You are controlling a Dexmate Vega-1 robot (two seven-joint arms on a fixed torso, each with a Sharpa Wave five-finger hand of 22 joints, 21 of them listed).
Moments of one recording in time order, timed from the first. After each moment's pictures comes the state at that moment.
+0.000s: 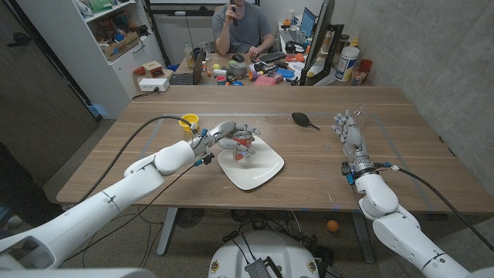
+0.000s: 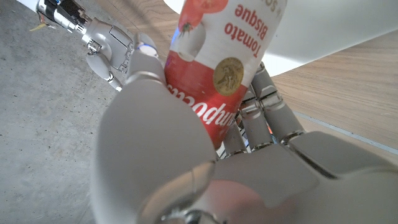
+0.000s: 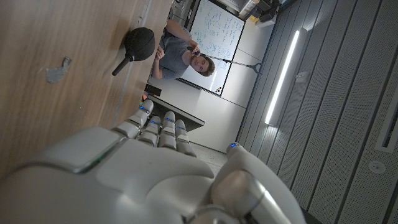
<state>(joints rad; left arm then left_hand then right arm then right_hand) 0.90 0.82 0.55 -1.75 -0.07 -0.14 -0.10 1.17 -0.11 0.12 -0.11 0.23 0.77 -0.33 0.42 0.19 0.87 -0.04 0.24 0.27 1.00 0.04 0.23 0.24 0.84 -0.04 0.51 0.18 -1.30 -0.58 -0.24 -1.75 0.48 0.38 -0.29 0.06 0.10 0.18 0.15 0.23 0.06 0.12 0.19 0.18 0.11 0.10 0.20 0.18 0.00 0.04 0.17 0.17 0.05 -0.04 0.35 0.19</state>
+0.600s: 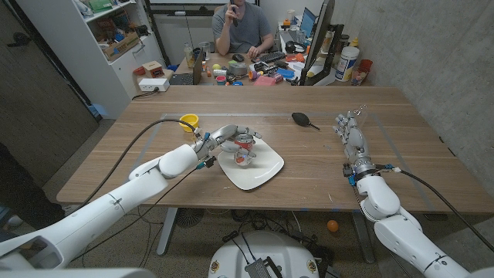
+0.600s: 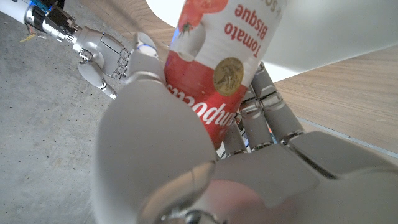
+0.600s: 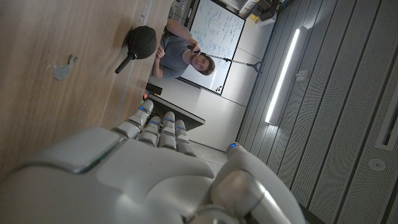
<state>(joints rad) 0.88 0.80 0.58 -1.70 -0.01 -0.18 -0.06 1.17 -0.11 0.11 -0.11 0.23 0.77 -0.33 0.42 0.19 0.87 -0.04 0.24 0.28 1.00 0.03 0.23 0.24 0.84 -0.04 0.51 0.18 -1.32 -0.58 -0.23 -1.74 0.48 0.39 -0.29 0.06 0.10 0.18 0.15 0.23 0.06 0.12 0.19 0.18 0.11 0.10 0.20 0.18 0.00 0.04 0.17 0.17 0.05 -0.04 0.34 0.19</state>
